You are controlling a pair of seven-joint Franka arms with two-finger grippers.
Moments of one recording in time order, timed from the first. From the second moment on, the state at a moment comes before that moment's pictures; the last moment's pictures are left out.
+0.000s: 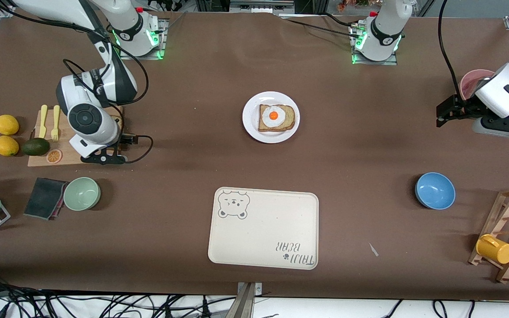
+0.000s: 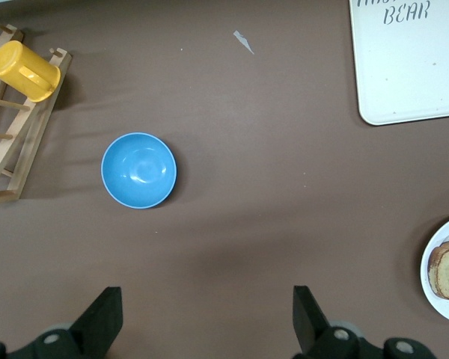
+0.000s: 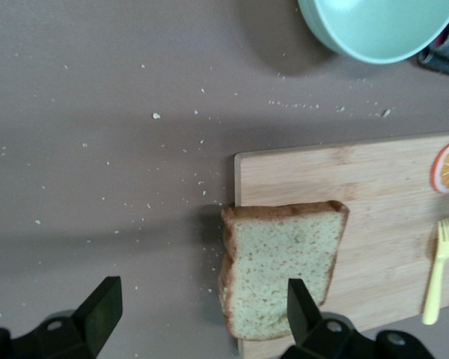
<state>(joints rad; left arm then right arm) -0.04 0.04 -0.02 -1.63 0.03 1.68 0.11 0.09 0.29 0.10 -2.10 -0.32 2.11 0.40</state>
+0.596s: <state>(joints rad) -0.03 0.04 -0.02 -1.63 0.03 1.67 0.11 0.09 0.30 0.10 -2.24 -0.44 2.30 0.54</state>
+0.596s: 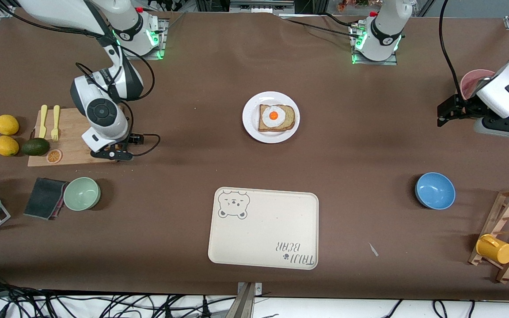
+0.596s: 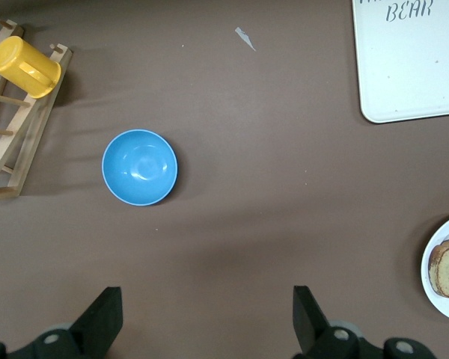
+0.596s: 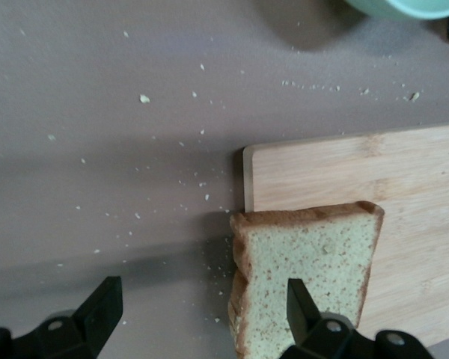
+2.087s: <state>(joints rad) -0.03 0.04 -0.02 -1.63 0.03 1.67 0.11 0.08 0.30 0.07 -2.35 -0.53 2.39 0.55</state>
